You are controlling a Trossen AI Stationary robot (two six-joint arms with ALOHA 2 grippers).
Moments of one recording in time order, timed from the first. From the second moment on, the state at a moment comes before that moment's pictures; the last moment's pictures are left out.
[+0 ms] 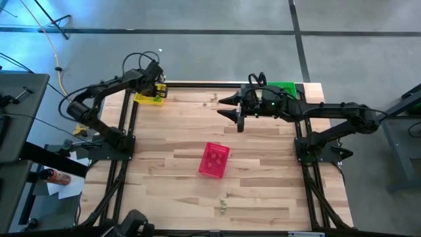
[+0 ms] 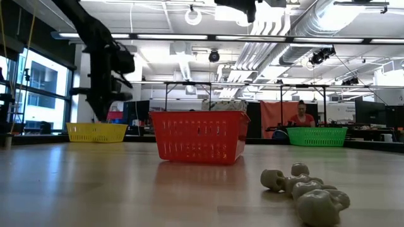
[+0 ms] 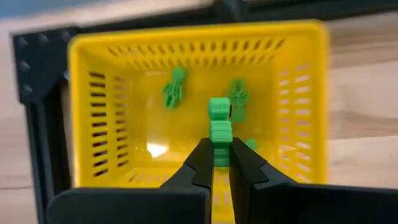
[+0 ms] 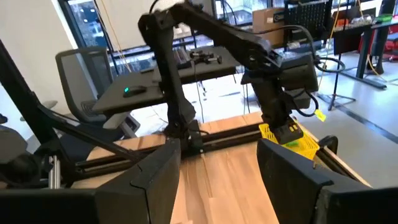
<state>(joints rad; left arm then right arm) 1.00 1.52 0.96 -0.74 -0.26 -0.41 -0.14 1.29 1.06 0.15 -0.06 0.16</state>
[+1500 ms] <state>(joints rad) 1.03 1.44 1.08 -0.73 -0.15 -0.29 -0.14 1.30 1.06 0.16 -0.06 0.15</state>
